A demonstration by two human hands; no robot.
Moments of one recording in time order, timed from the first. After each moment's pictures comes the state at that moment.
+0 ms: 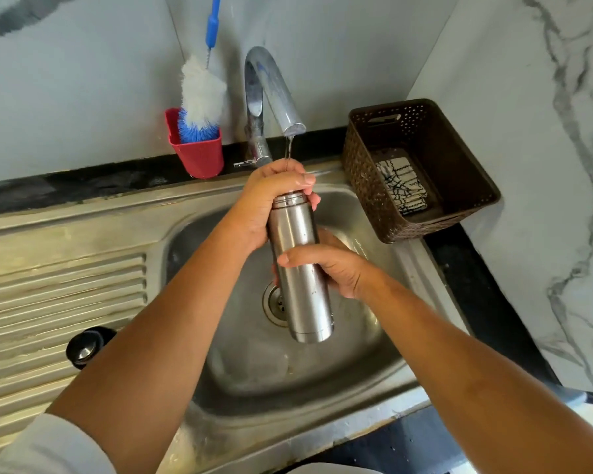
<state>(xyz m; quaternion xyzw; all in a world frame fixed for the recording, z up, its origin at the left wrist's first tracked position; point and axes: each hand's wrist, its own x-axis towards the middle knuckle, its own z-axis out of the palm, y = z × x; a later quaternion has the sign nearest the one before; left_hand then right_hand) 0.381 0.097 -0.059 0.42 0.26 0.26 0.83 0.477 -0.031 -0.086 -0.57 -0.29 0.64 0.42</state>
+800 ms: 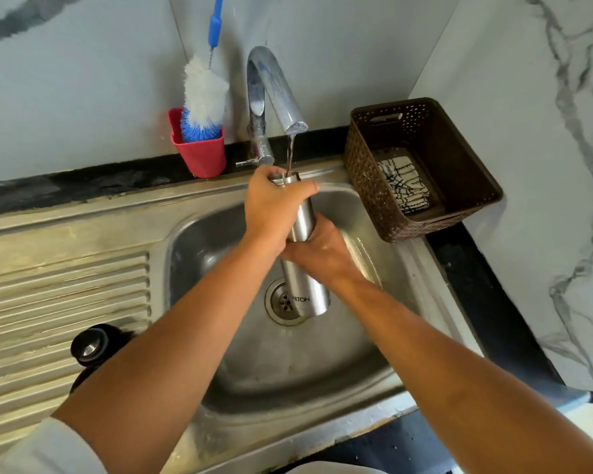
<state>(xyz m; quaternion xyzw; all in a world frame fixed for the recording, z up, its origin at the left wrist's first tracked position) 0.396 0.075 -0.064 0.49 0.52 0.33 0.62 0.457 -0.017 -0.088 -0.75 -0.33 0.42 0.40</state>
